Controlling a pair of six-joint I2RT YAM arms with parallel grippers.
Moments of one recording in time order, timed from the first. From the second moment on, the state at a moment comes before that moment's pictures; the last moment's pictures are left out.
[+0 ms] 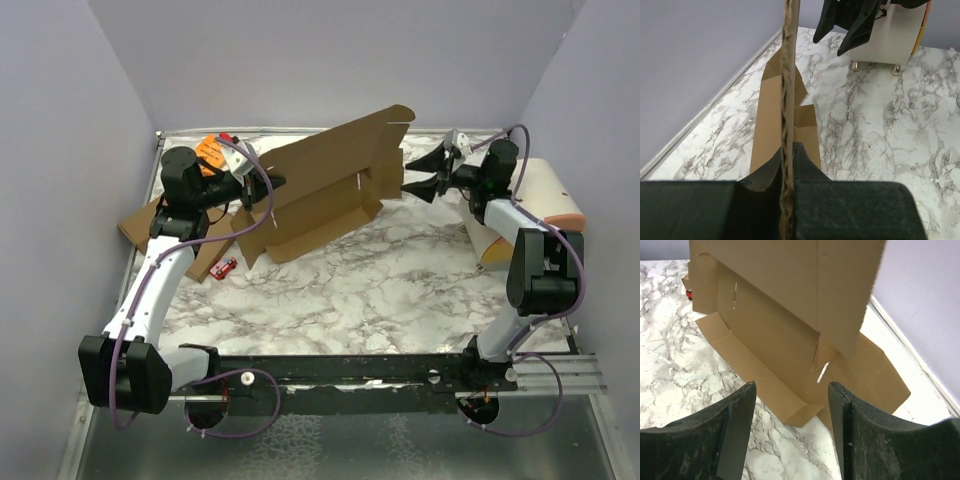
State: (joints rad) left arm -0.13 1.19 1.04 0.07 0.98 0.16; right arm -0.05 1.72 1.05 0.63 -1.36 -0.18
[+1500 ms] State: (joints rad) left arm -0.13 1.17 1.04 0.05 0.98 0.16; right arm 0.06 2.04 1.44 -0.04 -1.20 -0.40
